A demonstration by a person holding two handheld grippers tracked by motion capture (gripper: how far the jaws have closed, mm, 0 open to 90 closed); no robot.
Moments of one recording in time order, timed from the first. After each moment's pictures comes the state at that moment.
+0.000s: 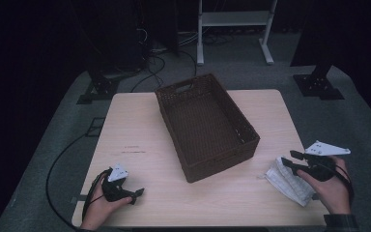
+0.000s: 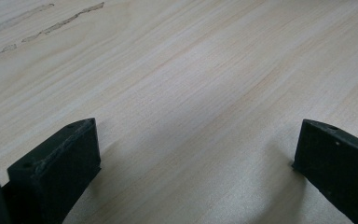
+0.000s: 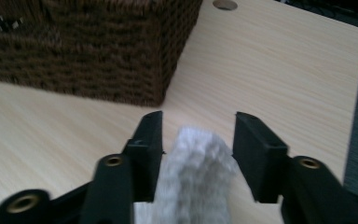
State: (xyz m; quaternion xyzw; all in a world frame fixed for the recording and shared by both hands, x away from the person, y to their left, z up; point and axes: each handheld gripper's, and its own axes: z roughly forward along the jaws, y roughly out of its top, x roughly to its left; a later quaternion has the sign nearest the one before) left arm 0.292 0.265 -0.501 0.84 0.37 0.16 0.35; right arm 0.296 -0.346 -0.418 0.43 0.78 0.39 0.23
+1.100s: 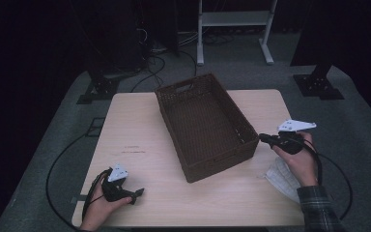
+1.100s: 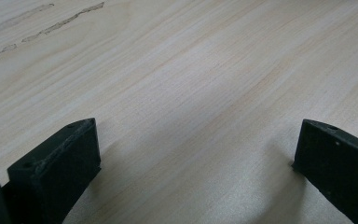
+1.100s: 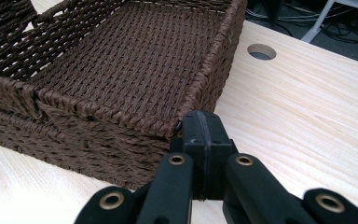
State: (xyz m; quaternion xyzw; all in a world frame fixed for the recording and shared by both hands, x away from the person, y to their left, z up) left arm 0.292 0.265 -0.501 0.84 0.37 0.16 0.35; right arm 0.365 -0.294 -0.409 0.38 0.79 0.43 0.21
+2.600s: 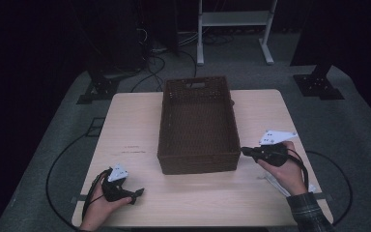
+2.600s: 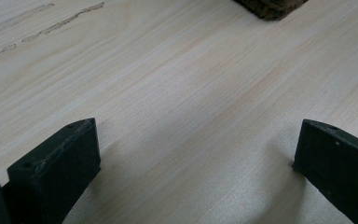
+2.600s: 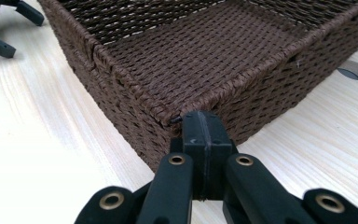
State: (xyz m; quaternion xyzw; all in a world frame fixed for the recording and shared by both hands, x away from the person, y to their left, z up) left arm 0.293 0.265 -0.500 0.84 0.37 0.16 0.35; right arm 0.334 -0.241 -0.407 0.30 0.83 0.44 0.16
